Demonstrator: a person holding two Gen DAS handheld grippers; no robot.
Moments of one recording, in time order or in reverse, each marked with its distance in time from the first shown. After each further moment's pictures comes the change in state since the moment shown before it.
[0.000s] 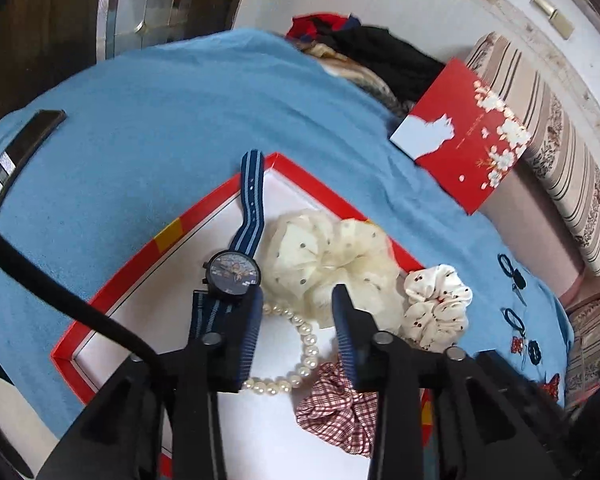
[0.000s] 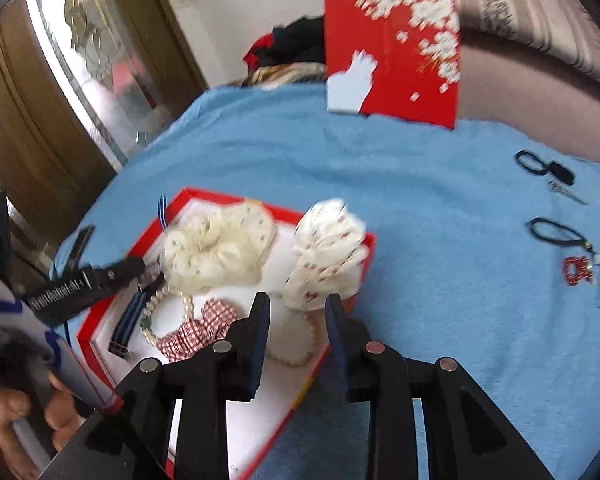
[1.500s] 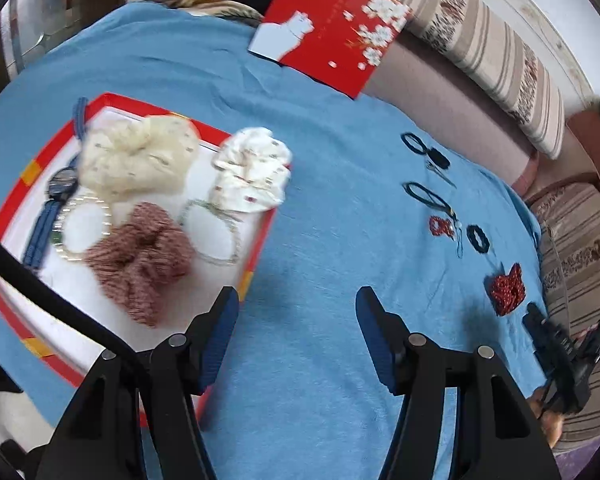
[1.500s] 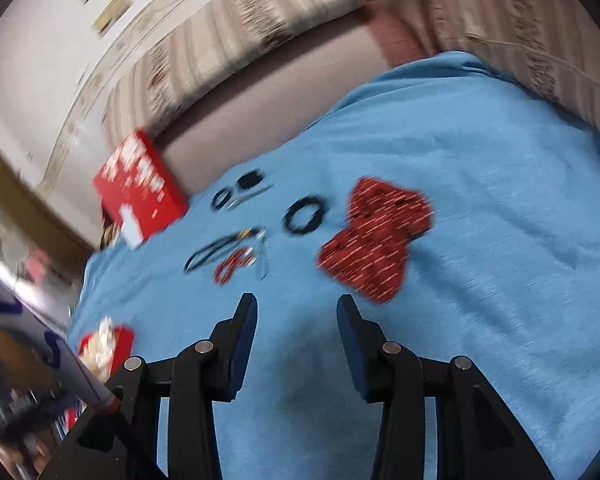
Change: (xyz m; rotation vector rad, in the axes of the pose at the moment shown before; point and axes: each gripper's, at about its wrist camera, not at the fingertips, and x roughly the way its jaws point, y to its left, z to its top) left arm -0.012 -0.156 -0.088 0.242 0.241 -0.130; right arm -0.183 -0.322 -0.103 0.604 -0.254 -0.185
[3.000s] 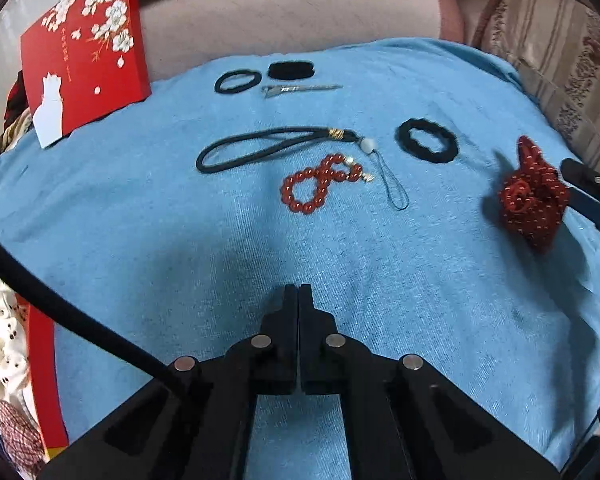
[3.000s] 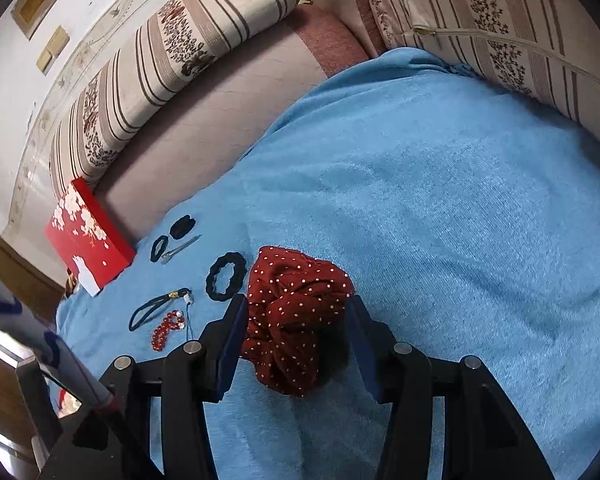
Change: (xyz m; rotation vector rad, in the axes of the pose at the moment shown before) left arm 0.149 -0.192 -0.003 0.618 0.053 0.029; right arm 0.031 -0.049 0.045 0.097 -0.024 -0.091
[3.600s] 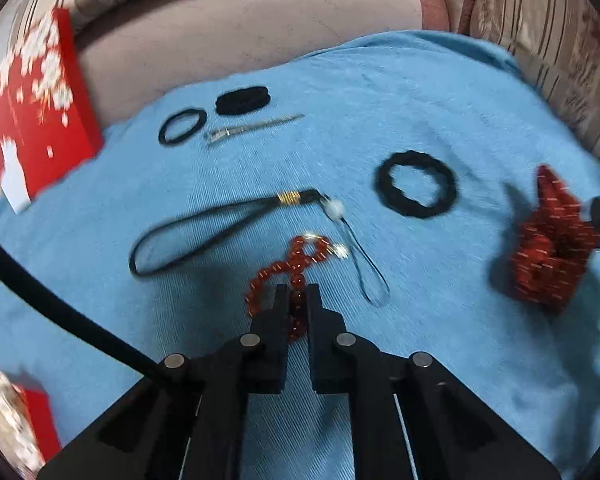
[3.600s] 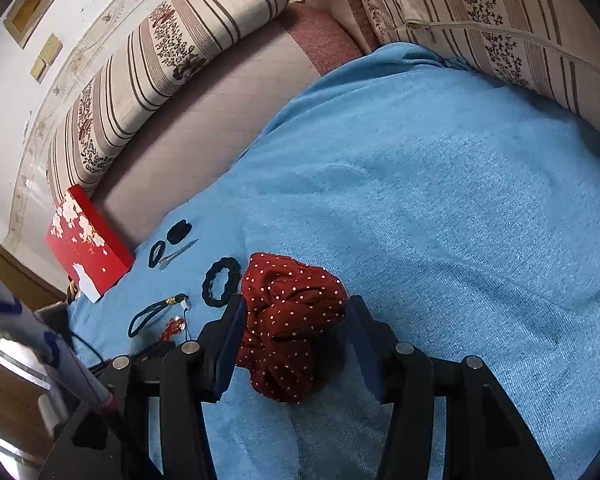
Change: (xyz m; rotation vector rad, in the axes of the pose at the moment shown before) left arm 0.039 -0.032 0.051 0.063 0.021 -0.018; right arm 0.005 -0.007 0.004 0.020 0.005 0.002
